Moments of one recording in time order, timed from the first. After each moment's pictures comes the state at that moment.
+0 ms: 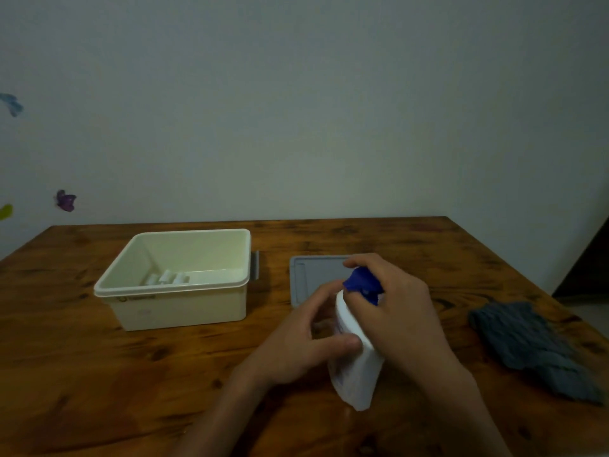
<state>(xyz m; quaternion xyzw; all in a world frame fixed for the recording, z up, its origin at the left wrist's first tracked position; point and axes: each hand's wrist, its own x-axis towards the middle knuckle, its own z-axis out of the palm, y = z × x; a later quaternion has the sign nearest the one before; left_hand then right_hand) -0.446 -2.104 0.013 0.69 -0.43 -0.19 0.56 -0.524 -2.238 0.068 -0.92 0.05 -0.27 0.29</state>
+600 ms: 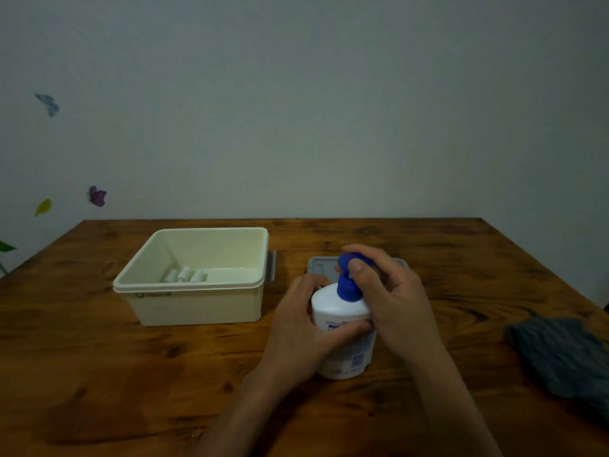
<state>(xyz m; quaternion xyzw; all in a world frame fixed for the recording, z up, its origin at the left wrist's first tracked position) -0.432 -2.110 -0.004 0.78 -0.29 0.06 0.55 -0.484 -2.239 0.055 -0.79 -0.01 -0.24 0.57</state>
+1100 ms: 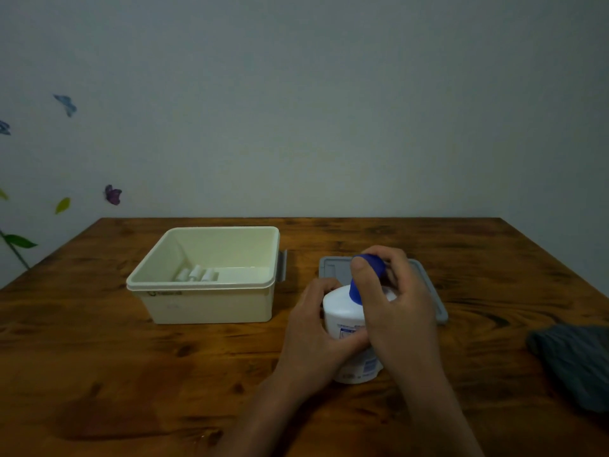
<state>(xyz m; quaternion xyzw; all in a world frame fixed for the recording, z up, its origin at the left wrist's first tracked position) -0.436 -2.113 -0.010 0.76 -0.28 0.06 0.58 -0.484 -2.214 0.051 -0.78 0.05 -0.30 0.55</state>
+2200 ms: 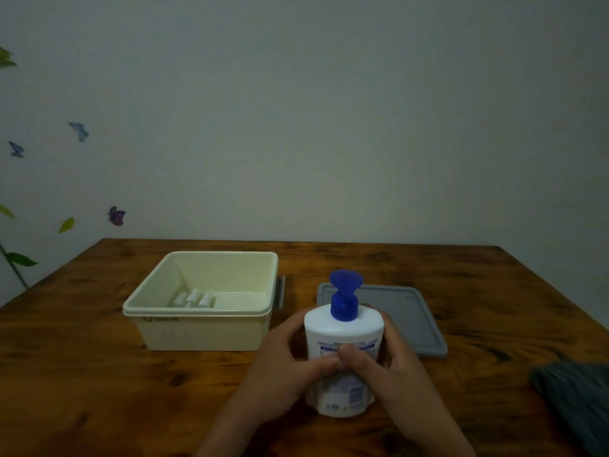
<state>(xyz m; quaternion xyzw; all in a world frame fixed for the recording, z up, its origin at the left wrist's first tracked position) -0.418 -2.085 -0.002 0.75 -0.26 -0.07 0.60 -0.485 -2.245 0.014 -0.75 0.00 -0.09 0.66</state>
